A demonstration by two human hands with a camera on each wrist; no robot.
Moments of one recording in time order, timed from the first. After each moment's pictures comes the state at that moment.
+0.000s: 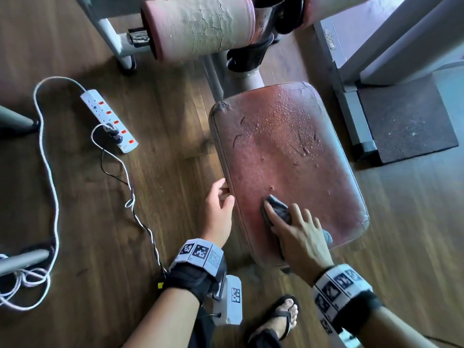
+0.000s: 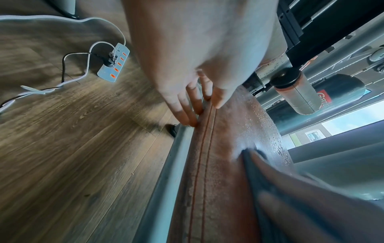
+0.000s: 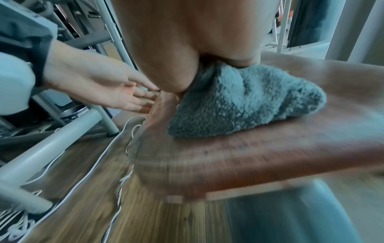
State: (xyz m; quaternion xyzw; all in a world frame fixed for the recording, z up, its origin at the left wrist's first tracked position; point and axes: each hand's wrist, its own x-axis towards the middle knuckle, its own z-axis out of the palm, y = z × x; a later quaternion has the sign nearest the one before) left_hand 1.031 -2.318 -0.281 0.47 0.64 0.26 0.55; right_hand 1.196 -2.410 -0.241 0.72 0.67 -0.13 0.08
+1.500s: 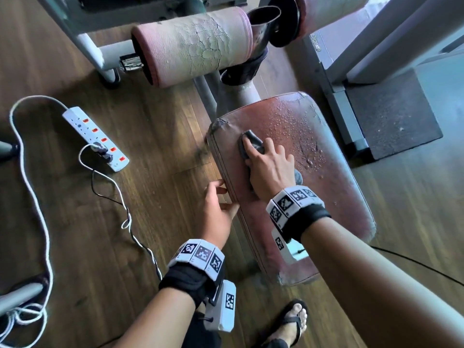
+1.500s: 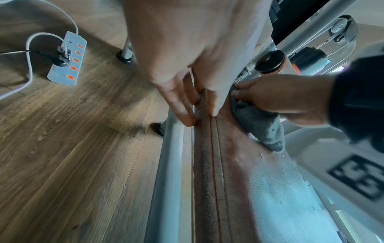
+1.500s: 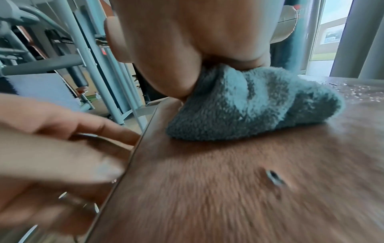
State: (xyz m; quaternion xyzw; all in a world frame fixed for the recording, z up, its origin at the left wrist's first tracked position) left_hand 1.018 -2.266 -0.286 0.52 0.61 0.22 0.55; right_hand 1.169 -2.226 -0.253 0.79 0.59 -0.13 0.05
